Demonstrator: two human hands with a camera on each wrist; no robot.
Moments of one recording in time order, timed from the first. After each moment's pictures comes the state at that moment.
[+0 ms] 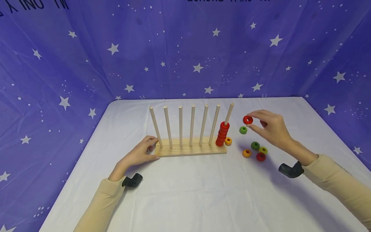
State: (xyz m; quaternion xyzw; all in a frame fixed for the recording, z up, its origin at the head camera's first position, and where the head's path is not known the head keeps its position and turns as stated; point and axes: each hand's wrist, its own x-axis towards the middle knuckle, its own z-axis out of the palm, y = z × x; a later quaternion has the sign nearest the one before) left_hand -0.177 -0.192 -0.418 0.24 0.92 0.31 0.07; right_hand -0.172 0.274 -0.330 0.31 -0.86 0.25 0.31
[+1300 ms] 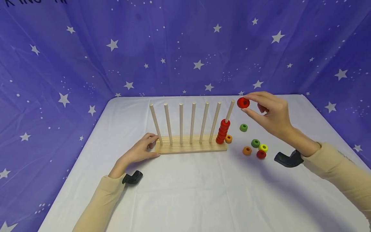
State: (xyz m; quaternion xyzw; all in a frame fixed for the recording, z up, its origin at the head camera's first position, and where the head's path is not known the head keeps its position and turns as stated) left_hand -0.178 -0.191 -0.415 0.24 0.92 0.31 0.08; right_hand -0.165 0.233 -0.273 0.32 -0.82 0.30 0.37
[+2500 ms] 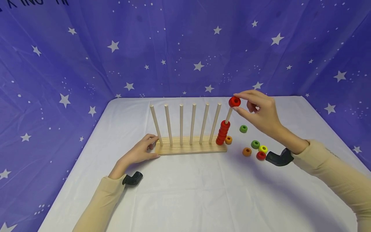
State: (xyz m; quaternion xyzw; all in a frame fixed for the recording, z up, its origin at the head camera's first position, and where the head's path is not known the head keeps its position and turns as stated) left_hand -0.176 -0.191 -0.413 0.25 0.91 0.31 0.09; right_hand -0.170 0.211 -0.269 0.29 -0.84 0.34 0.32
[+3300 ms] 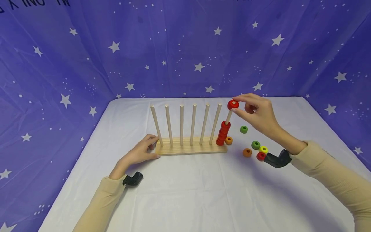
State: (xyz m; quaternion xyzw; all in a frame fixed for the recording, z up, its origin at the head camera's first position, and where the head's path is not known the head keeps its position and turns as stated) left_hand -0.177 -0.192 -0.416 0.24 0.92 0.31 0.08; right_hand -0.174 0.211 -0.278 0.25 -0.86 0.35 0.27
